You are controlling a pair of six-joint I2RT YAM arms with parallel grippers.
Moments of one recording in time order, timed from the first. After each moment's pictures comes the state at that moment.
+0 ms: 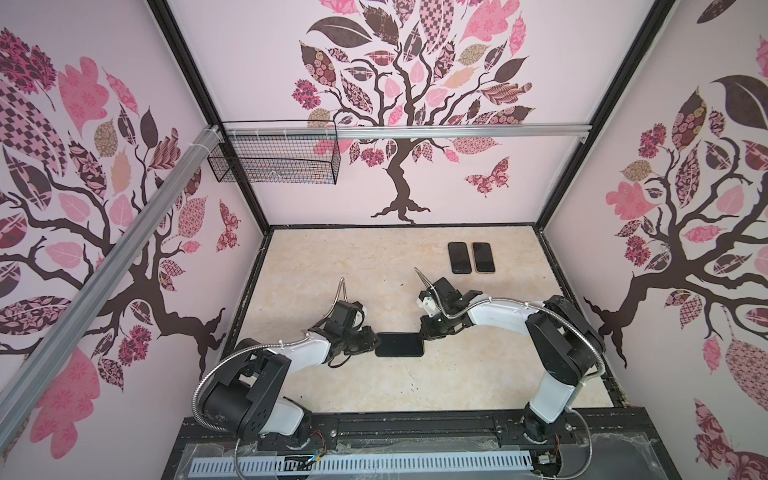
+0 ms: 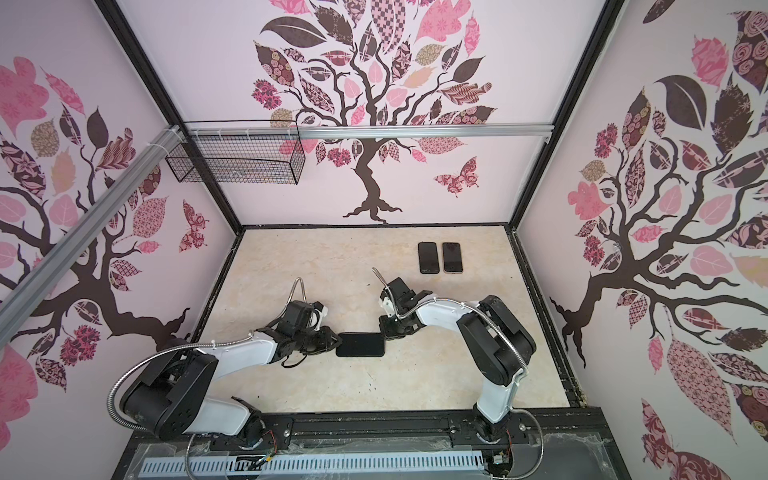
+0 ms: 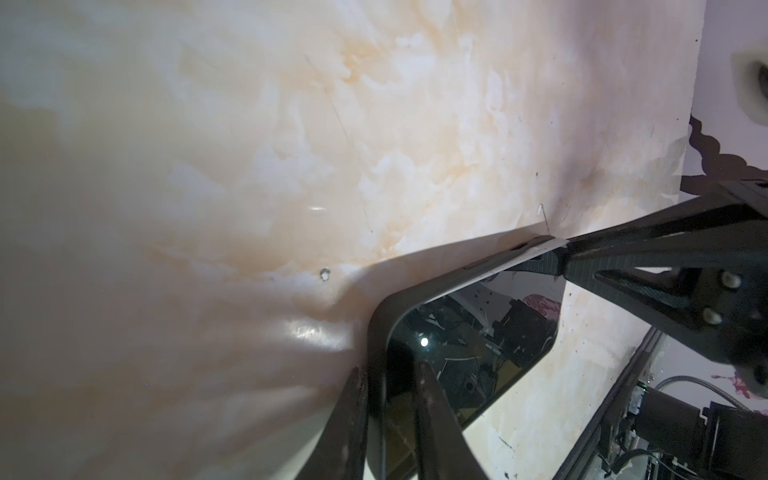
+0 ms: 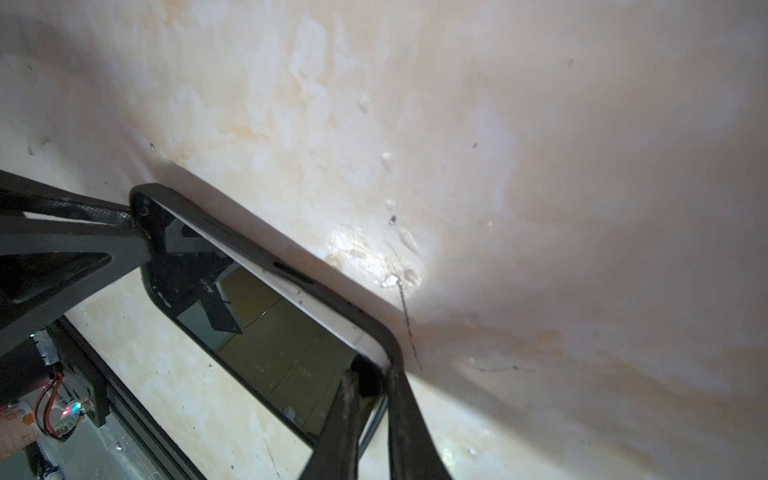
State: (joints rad) left arm -0.47 1.44 0.49 -0.01 0.42 -0.63; right arm 0.66 1.80 0.98 -0.40 -0.36 0.40
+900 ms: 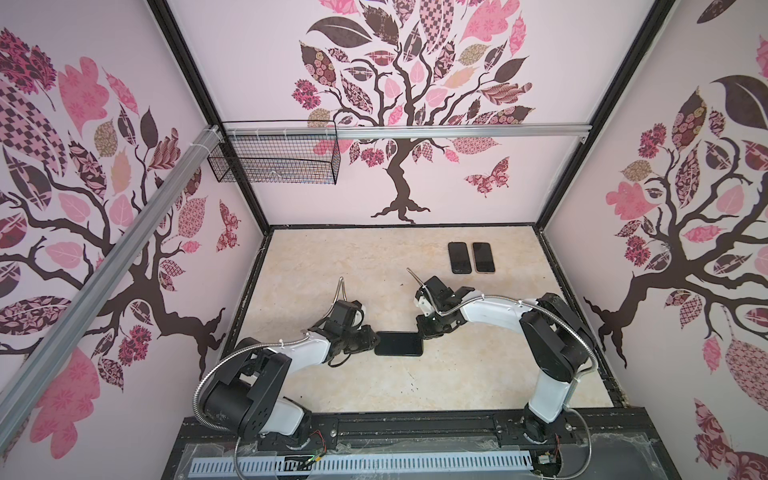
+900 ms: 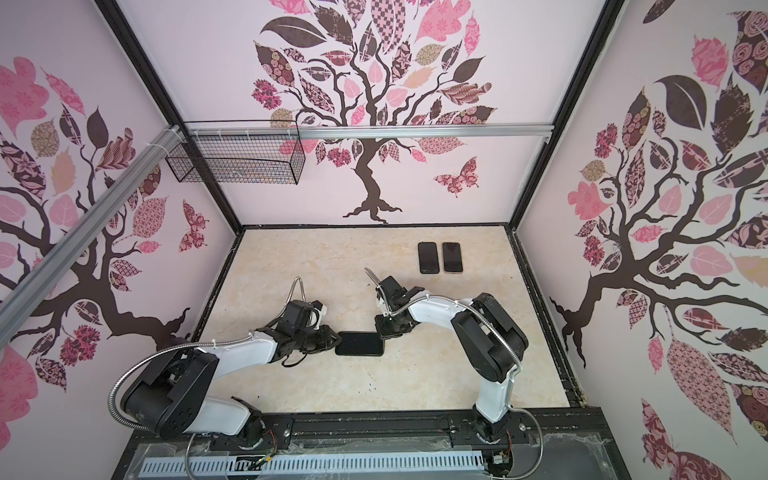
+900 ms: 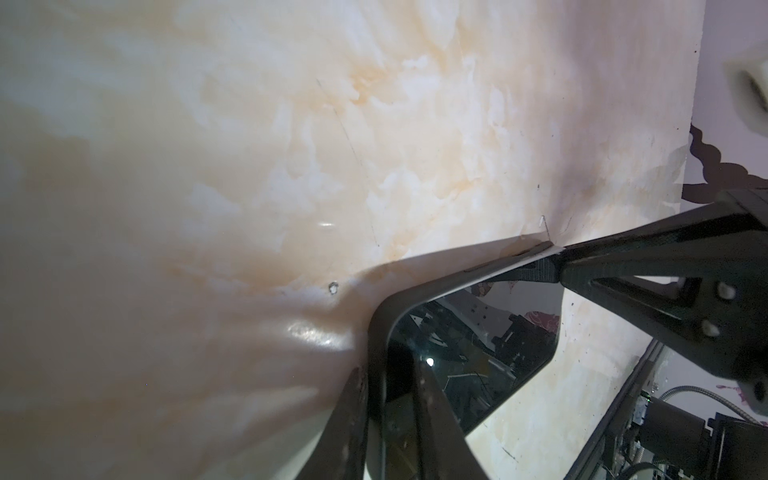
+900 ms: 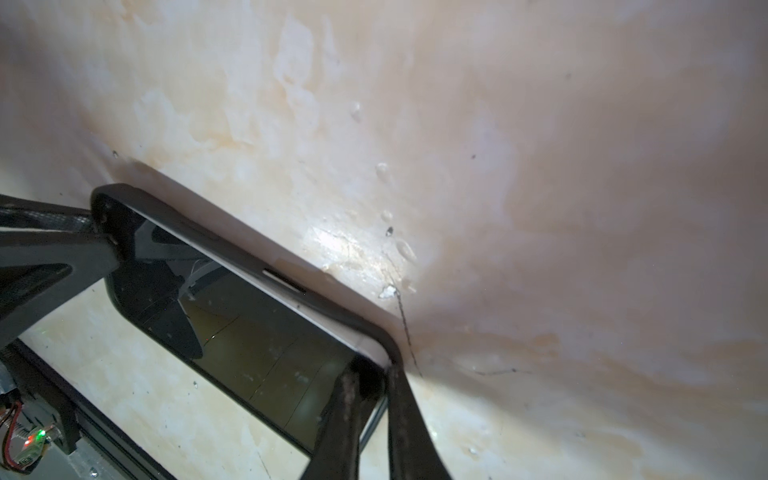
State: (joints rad) left arm -0.47 1.45 0.49 0.01 0.42 -0.63; right arm 0.70 1.85 1.06 -0.51 -0.27 0.42
